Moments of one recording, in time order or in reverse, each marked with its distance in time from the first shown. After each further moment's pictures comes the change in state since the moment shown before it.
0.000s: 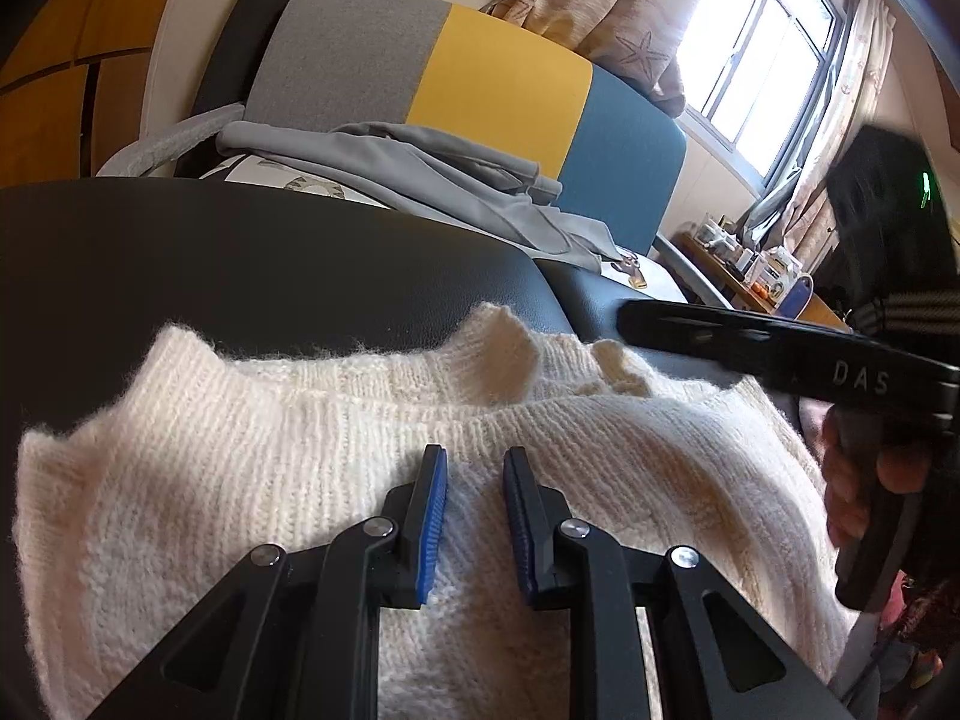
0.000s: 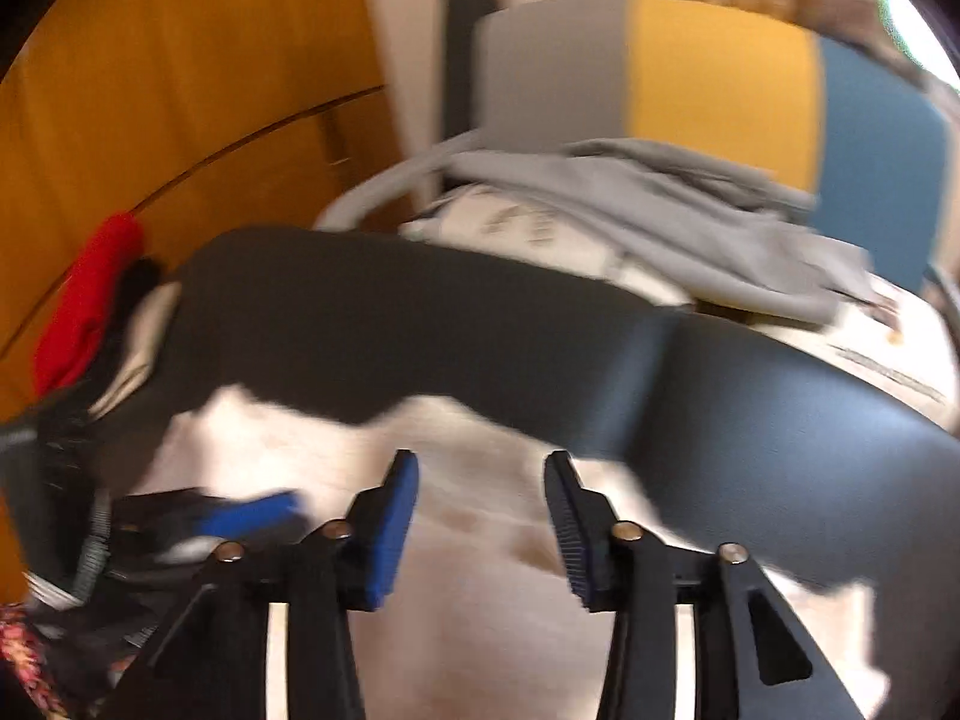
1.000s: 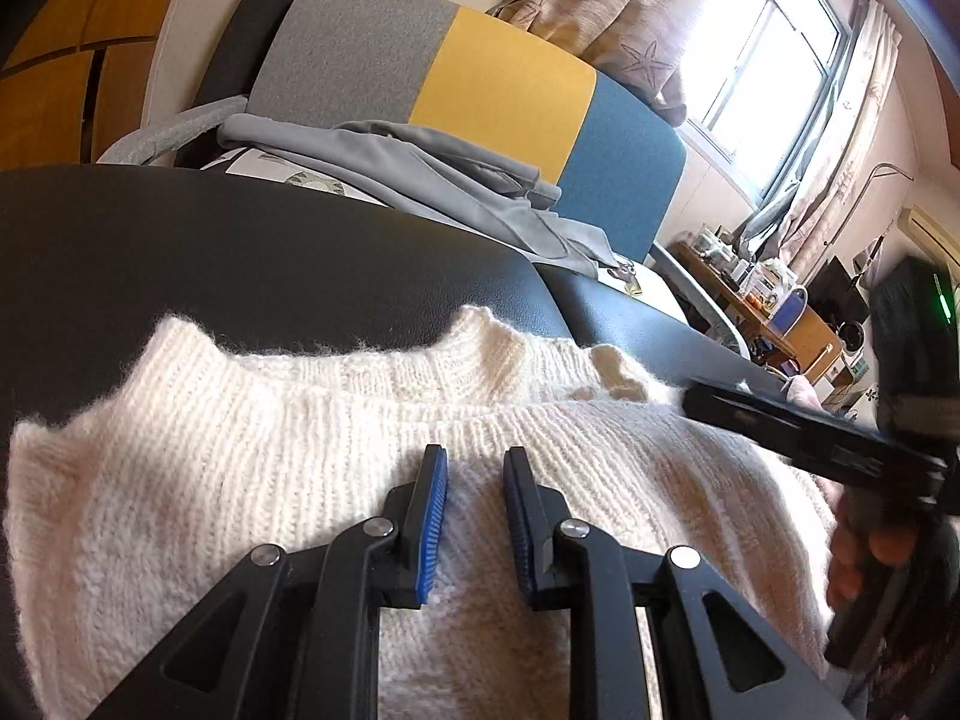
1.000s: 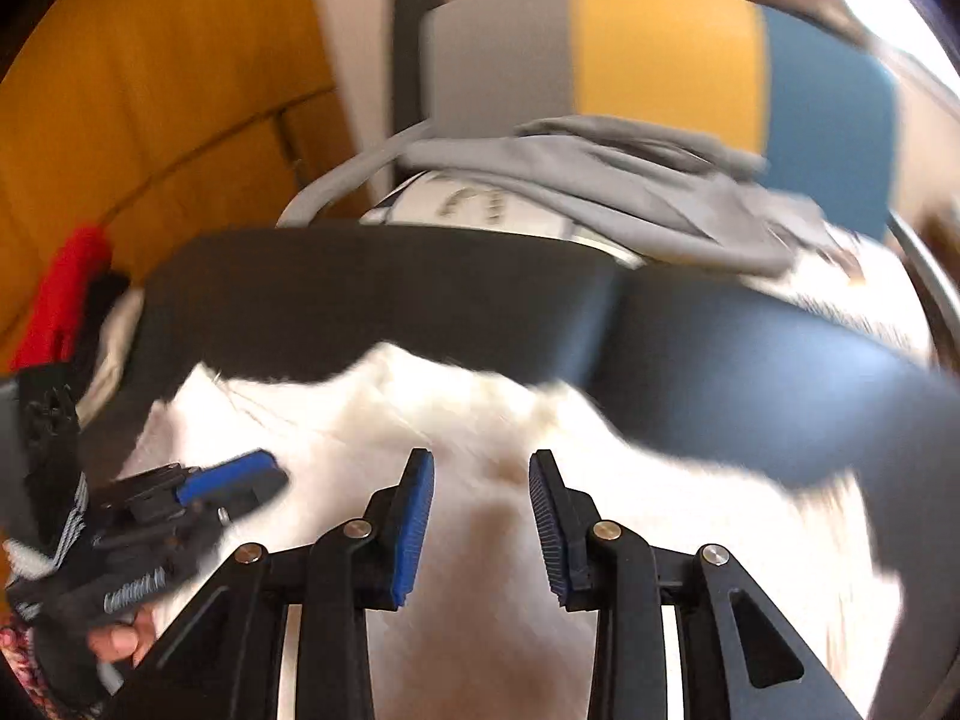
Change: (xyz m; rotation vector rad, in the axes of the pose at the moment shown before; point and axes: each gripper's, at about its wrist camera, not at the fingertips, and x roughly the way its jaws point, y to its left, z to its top) left arm 0.002 0.004 0.000 -0.025 -0.005 -0.016; right arm -0.042 -0.045 -0.058 0.228 -0.065 -0.101
